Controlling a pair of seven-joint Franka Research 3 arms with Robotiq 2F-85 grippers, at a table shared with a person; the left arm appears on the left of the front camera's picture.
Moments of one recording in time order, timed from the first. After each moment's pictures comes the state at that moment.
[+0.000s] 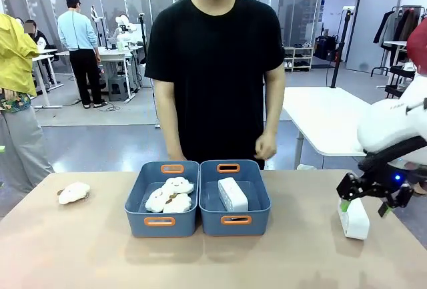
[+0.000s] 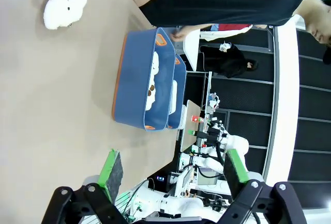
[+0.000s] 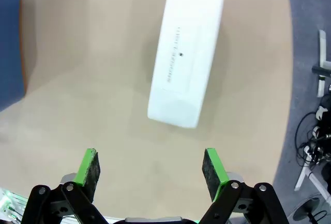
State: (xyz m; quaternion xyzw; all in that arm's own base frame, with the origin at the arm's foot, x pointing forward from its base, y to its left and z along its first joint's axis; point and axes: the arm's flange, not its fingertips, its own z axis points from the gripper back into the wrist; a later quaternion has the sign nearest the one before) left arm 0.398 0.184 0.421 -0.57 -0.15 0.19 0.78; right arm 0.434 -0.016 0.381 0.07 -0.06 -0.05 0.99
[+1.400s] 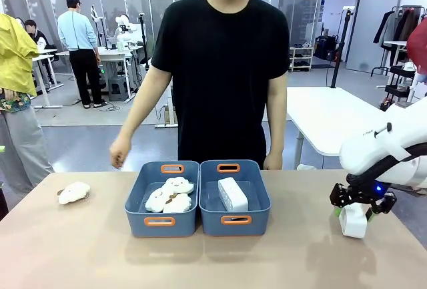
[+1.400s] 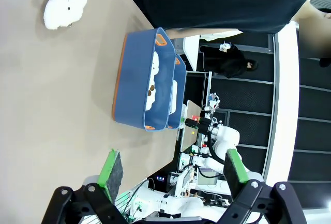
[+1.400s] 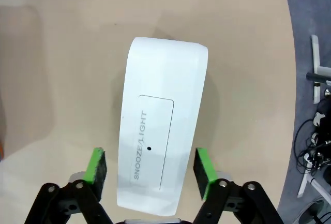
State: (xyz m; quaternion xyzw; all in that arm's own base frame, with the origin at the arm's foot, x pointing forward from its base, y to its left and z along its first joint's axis) left arm 0.398 0.184 0.421 -0.57 -0.15 0.19 0.78; right arm 0.481 -0.030 0.331 0.05 -0.08 -0.09 0.99
